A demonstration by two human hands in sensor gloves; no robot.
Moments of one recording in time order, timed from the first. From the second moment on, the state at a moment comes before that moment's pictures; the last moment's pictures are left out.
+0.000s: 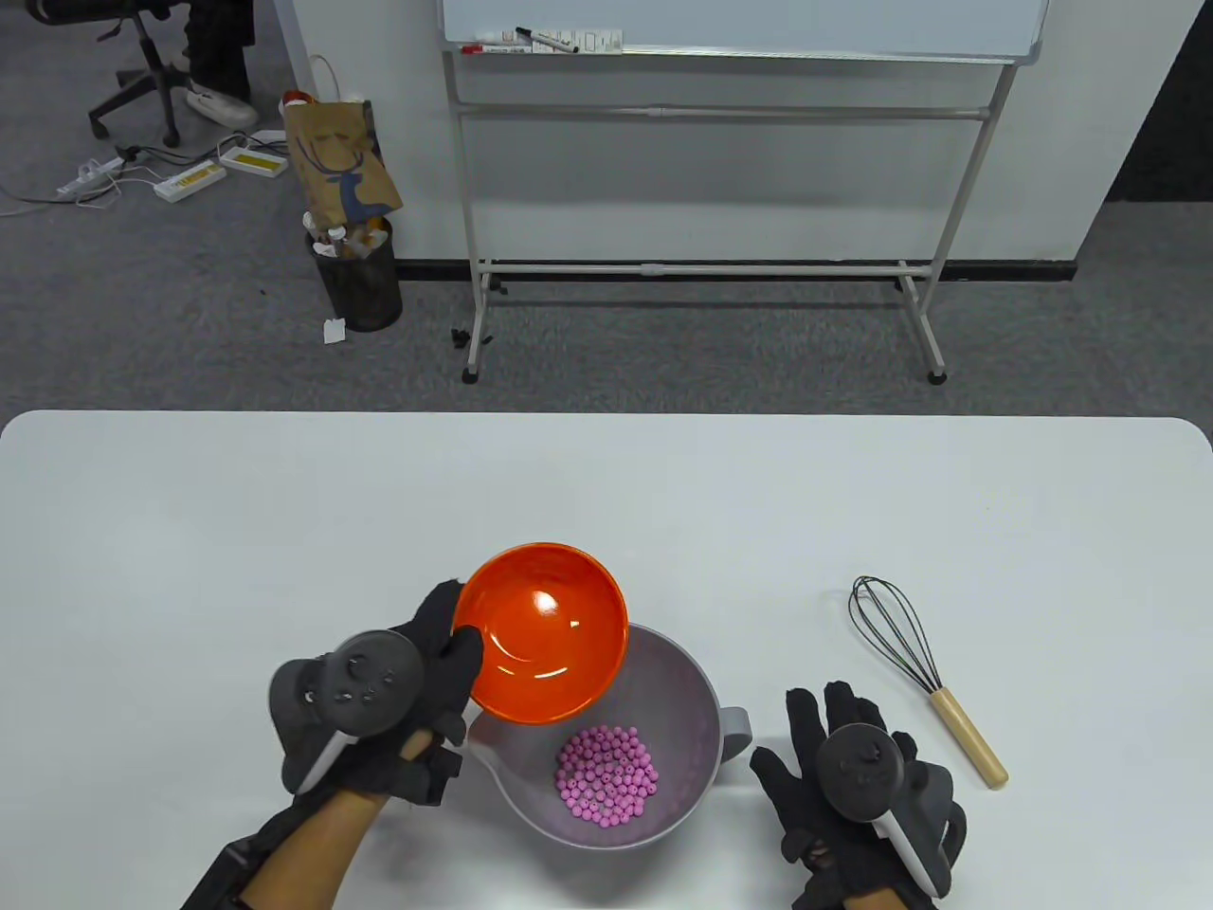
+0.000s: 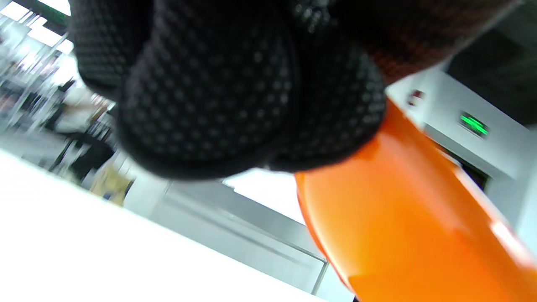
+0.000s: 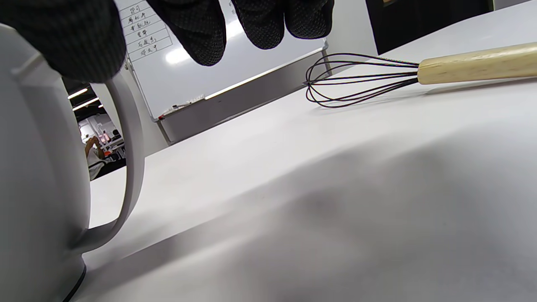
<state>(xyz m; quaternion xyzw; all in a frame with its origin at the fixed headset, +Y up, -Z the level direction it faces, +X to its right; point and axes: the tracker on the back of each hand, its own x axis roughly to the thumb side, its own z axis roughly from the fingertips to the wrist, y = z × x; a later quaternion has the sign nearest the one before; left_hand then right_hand) -0.233 -0.604 -0.314 0.15 -0.03 0.27 0.95 0.187 -0.726 -0.266 -0.09 0.00 0.97 0.22</state>
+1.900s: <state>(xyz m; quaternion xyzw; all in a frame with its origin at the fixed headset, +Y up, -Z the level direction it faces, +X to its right) -0.264 -0.694 -0.287 0.14 -0.07 0.04 0.99 0.186 -0.726 -0.265 -0.08 -0.01 0.97 0.21</state>
